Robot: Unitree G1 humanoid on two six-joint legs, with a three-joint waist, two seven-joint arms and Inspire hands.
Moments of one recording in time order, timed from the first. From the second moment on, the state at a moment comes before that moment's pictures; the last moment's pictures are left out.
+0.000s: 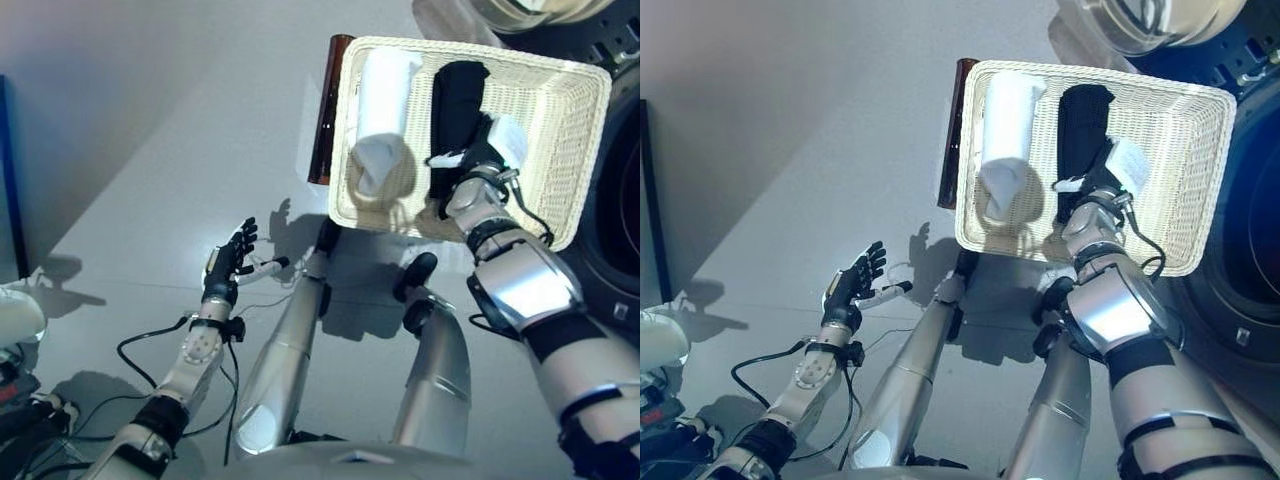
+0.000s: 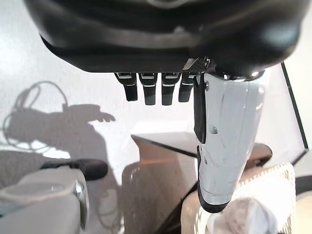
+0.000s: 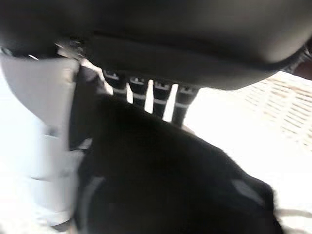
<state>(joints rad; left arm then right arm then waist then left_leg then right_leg) -0.11 0.38 -0.40 0.49 -0.36 -0.40 0.24 -1.23 -0.42 0.55 1.61 -0.03 -0.04 -0.57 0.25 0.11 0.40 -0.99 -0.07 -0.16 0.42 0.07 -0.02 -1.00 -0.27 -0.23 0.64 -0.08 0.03</state>
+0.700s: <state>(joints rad) -0.12 0.36 -0.44 0.72 -0.33 -0.39 0.26 -1.12 -0.39 0.36 1.55 0.10 -0.09 -0.54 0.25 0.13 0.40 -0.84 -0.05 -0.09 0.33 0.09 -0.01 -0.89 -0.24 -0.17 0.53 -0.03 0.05</state>
